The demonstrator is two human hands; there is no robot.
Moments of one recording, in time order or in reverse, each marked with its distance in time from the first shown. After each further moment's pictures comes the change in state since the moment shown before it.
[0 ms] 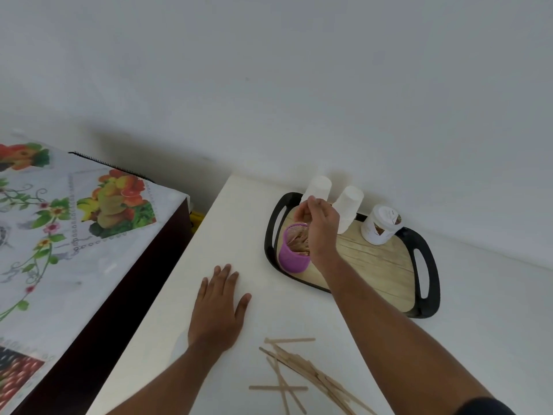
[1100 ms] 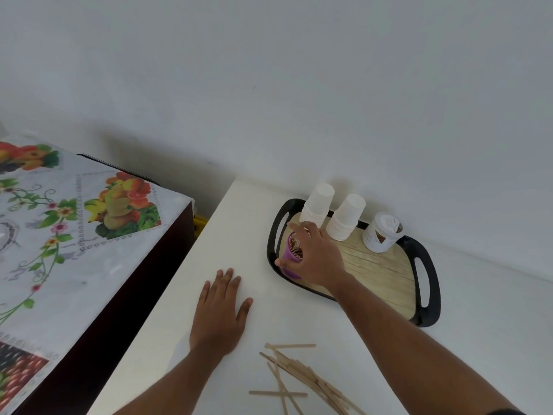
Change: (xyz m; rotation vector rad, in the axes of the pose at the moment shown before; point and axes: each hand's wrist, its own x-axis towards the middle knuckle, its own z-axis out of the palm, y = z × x) left_hand -0.001 0.002 -0.004 0.009 0.000 -0.013; right_hand -0.012 0.029 -0.037 -1.395 -0.461 -0.316
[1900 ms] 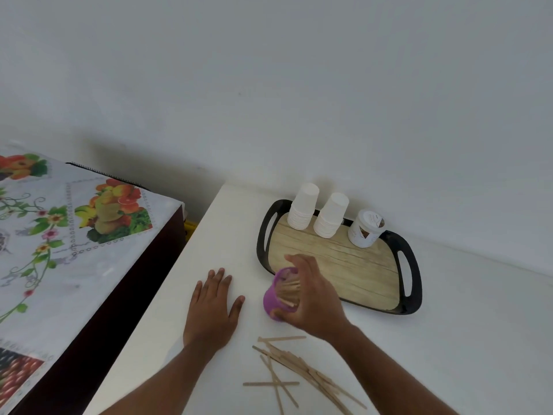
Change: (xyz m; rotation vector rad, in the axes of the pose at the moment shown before) left_hand -0.001 0.001 0.000 -0.027 -0.003 -0.009; right_hand -0.111 -0.025 -0.018 0.276 0.056 -0.068
